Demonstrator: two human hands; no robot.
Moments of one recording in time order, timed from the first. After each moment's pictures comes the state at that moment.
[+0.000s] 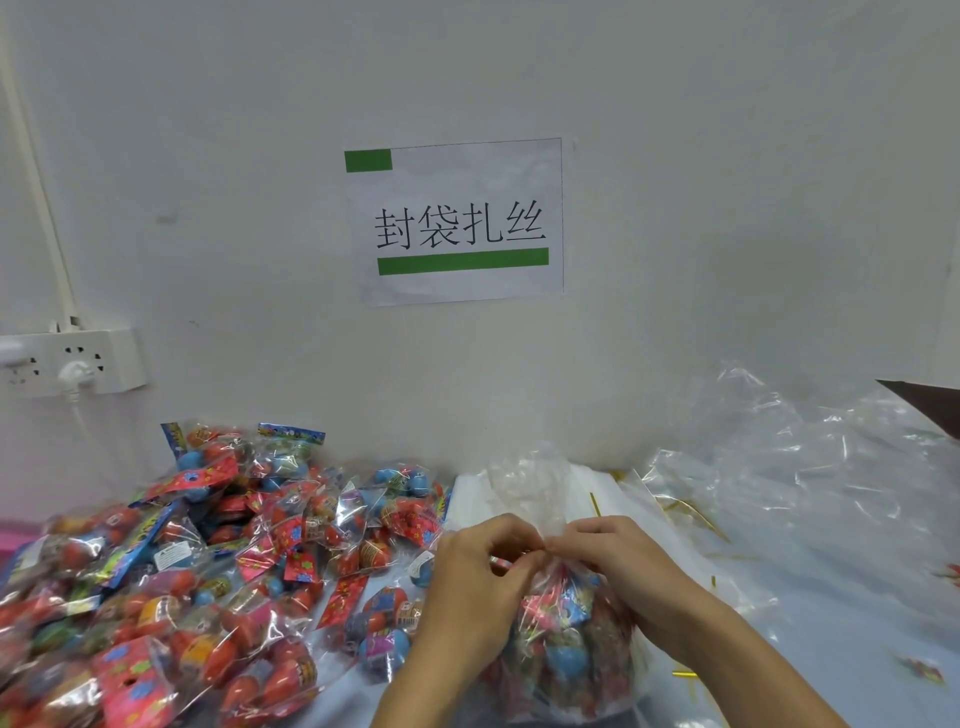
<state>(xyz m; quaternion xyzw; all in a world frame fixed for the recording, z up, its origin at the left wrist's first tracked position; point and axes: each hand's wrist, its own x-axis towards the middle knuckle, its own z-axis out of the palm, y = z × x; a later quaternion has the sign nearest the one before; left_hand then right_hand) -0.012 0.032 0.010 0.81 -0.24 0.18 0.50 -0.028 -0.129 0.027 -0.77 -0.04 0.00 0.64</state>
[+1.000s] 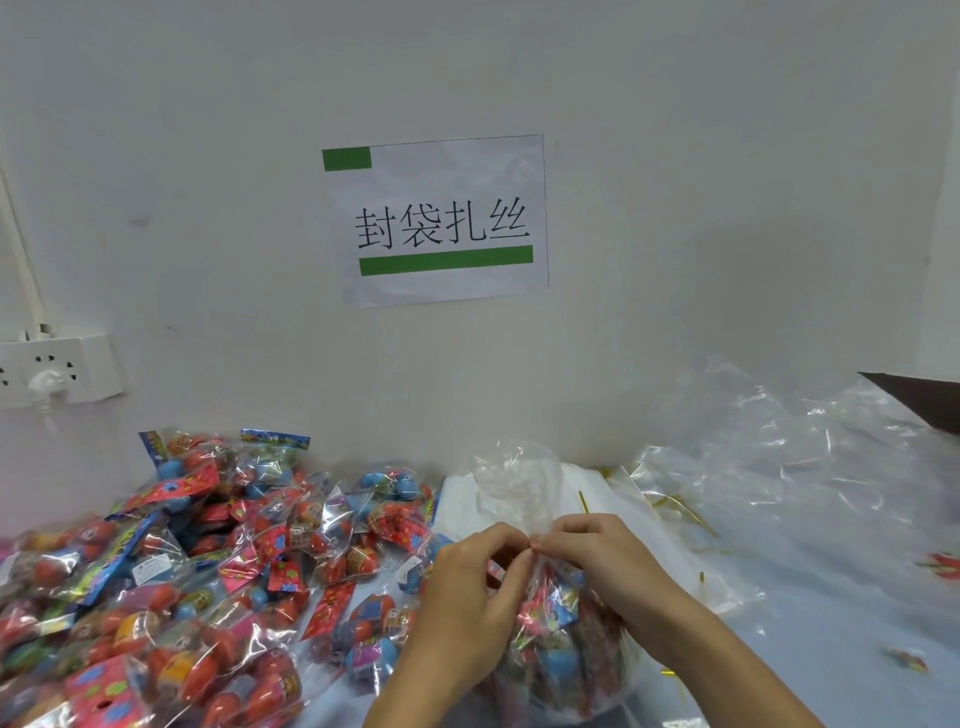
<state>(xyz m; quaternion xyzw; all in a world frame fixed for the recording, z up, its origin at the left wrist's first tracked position) -0.006 0.030 0.002 0.82 -0.30 0.19 0.45 -0.029 -0.126 0.028 -0.77 -0.04 -0.04 0.63</state>
